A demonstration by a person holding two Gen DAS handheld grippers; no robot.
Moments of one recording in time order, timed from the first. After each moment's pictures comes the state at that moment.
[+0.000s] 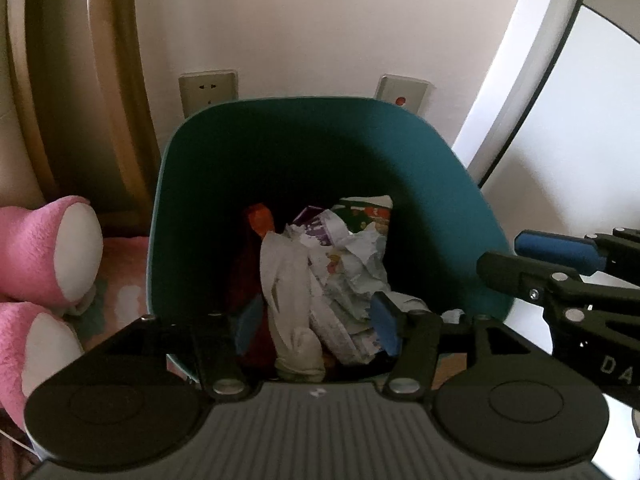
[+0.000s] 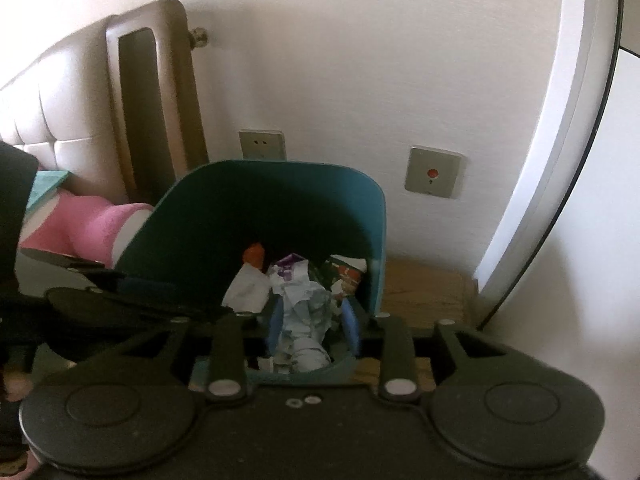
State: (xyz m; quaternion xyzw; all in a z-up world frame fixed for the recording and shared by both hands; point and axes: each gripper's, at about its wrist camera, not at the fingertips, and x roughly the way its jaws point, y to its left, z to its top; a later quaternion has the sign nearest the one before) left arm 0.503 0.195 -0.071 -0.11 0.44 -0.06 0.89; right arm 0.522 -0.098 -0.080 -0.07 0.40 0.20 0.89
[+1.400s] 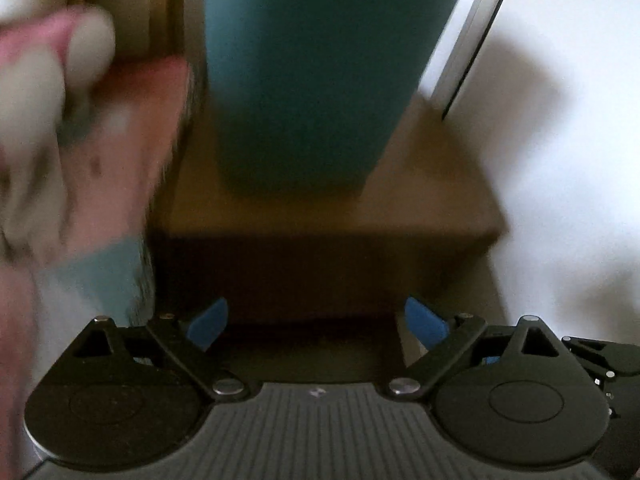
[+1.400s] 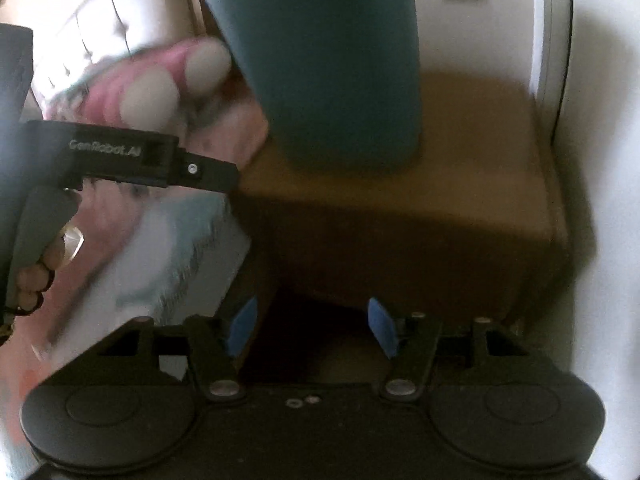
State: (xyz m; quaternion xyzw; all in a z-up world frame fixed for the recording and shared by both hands) left arm 0.311 0.154 -0.252 -0.14 0.47 -0.06 0.87; right arm 0.309 -0.171 -0.278 -0.01 0.48 0.27 0.83
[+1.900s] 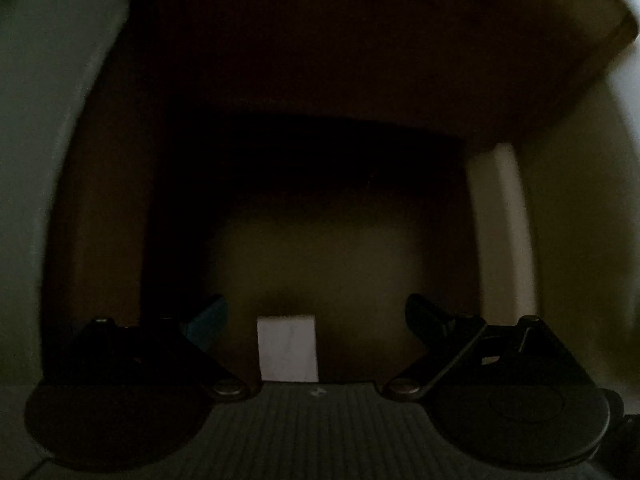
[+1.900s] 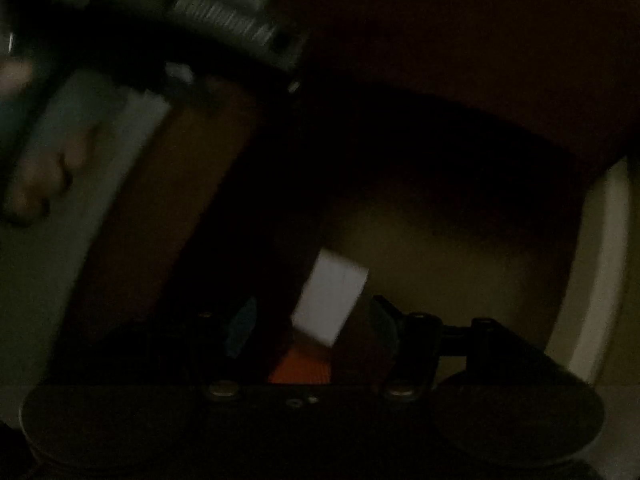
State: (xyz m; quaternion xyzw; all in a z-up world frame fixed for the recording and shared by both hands) left arm 0.247 0.109 -0.540 -0.15 0.61 -0.03 0.78; right arm 0.207 -0.140 -0.548 -0.08 0.61 0.34 0.71
